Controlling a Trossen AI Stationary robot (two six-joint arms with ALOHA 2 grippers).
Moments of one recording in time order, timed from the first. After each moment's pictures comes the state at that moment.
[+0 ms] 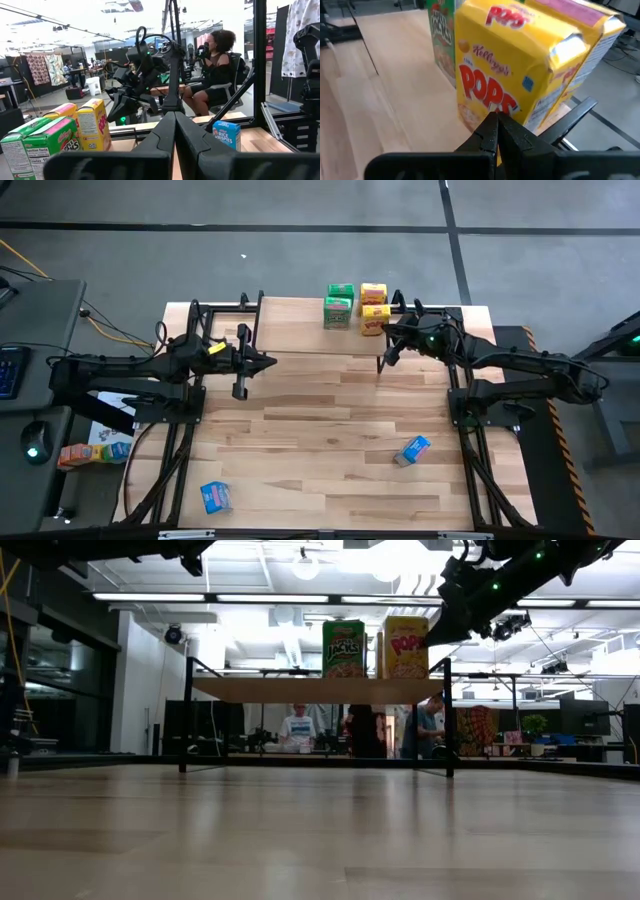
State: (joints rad) left arm 0.14 0.78 0.47 0.47 0.14 0.13; right arm -0.38 0.97 0.67 -0.11 0.28 0.00
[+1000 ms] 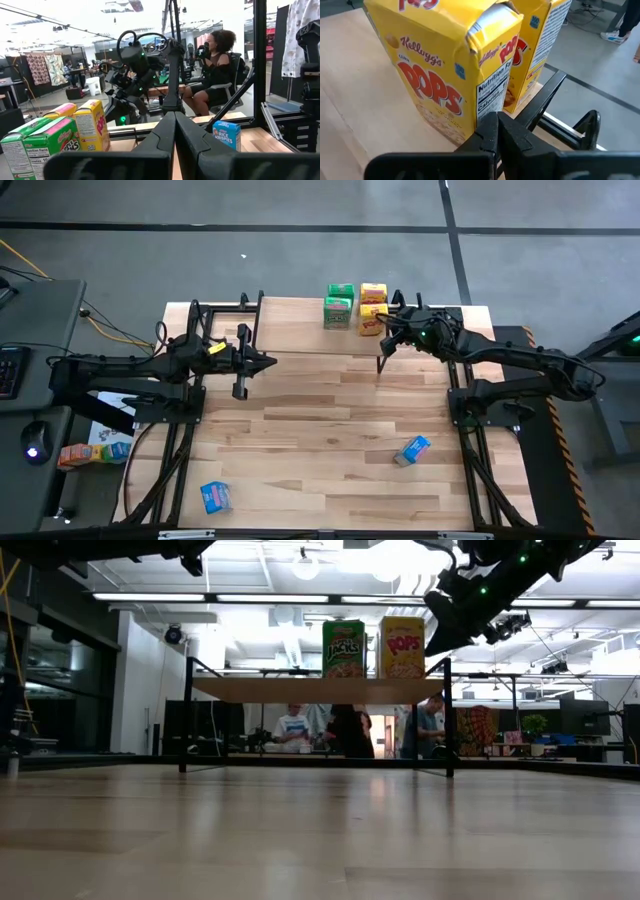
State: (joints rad) left arm 0.14 0.78 0.47 0.47 0.14 0.13; right arm -0.40 1.05 0.74 -0.21 0.40 0.19
